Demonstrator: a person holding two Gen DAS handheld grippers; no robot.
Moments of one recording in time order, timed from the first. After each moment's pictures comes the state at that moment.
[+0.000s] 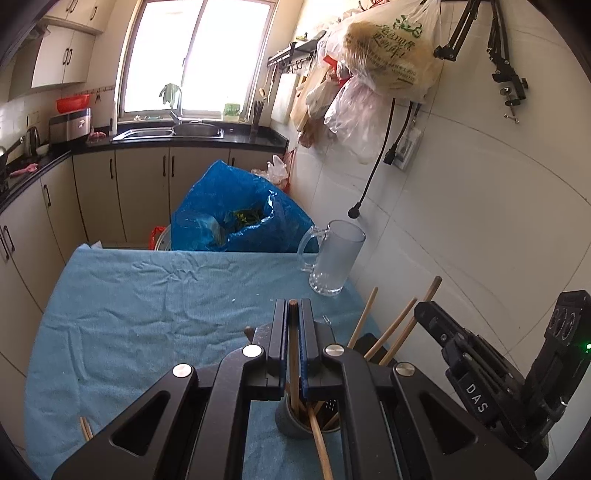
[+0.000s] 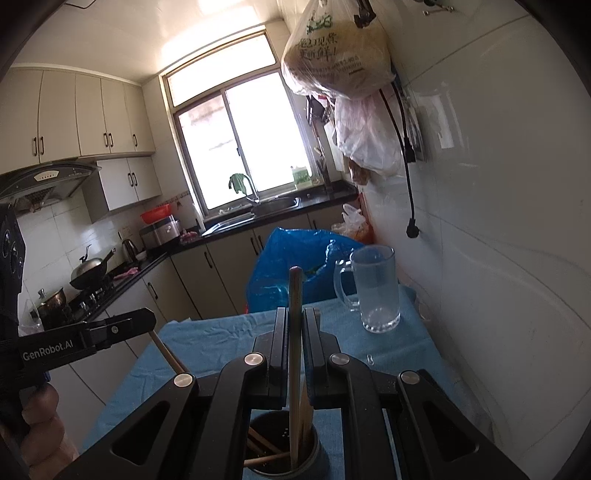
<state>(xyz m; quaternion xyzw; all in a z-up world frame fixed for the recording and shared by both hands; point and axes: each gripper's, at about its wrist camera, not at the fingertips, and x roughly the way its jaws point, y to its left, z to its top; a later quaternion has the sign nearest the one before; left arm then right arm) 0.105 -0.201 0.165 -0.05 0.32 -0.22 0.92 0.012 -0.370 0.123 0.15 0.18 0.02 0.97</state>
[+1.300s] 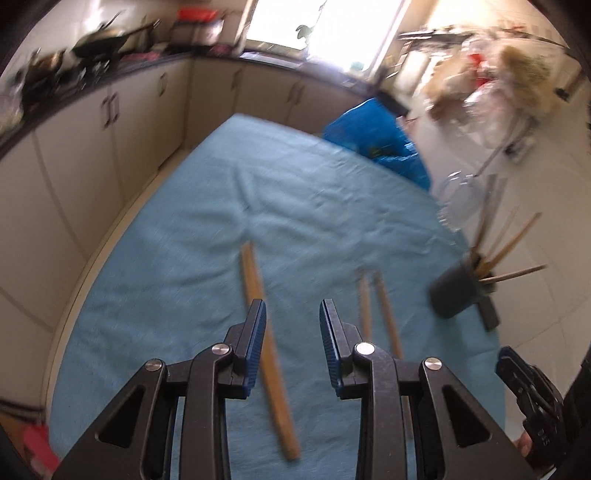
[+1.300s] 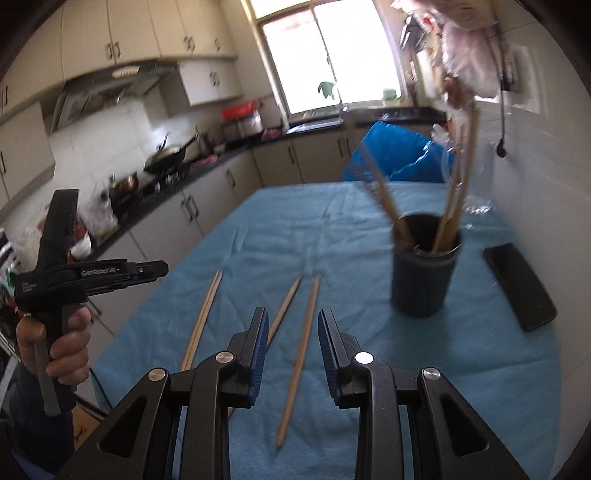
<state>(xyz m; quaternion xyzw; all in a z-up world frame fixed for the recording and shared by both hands) 0.000 0.030 0.039 -0.14 0.44 -0.04 0.89 -0.083 -0.242 0.045 0.07 0.32 0.19 0.93</state>
